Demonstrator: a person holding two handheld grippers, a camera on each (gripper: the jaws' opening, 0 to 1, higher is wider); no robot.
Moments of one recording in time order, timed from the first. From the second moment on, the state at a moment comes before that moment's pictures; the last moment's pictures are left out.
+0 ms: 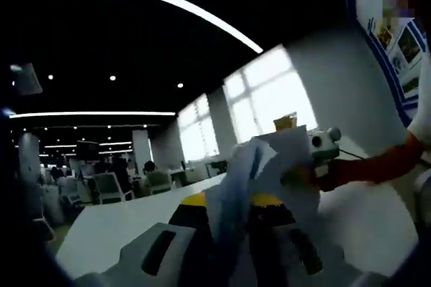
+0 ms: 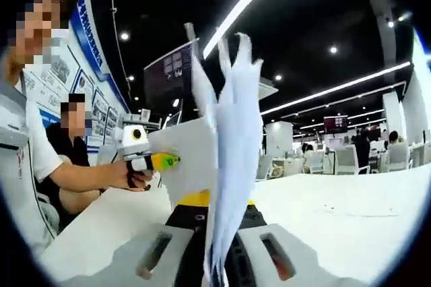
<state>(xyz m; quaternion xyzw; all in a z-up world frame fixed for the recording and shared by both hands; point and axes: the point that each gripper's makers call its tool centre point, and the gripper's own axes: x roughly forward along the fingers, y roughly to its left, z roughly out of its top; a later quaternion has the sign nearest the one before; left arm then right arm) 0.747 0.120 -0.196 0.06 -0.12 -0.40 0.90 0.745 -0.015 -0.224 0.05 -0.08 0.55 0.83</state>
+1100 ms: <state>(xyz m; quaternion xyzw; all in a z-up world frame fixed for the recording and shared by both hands) 0.755 0.115 -0.203 0.00 -0.06 -0.41 0.91 0.752 -0.008 -0.213 0.08 -0.05 0.53 0.85</state>
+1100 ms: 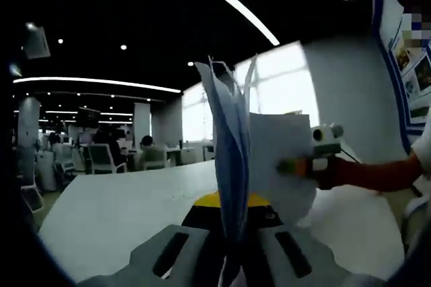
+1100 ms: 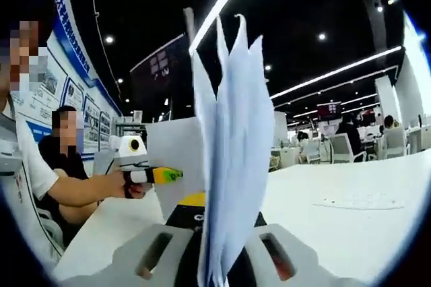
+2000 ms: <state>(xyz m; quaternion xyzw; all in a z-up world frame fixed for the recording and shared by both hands) 0.755 0.110 -0.232 0.01 -0.03 -0.40 0.91 0.755 -0.006 -0.239 0.05 0.00 0.51 0.86</state>
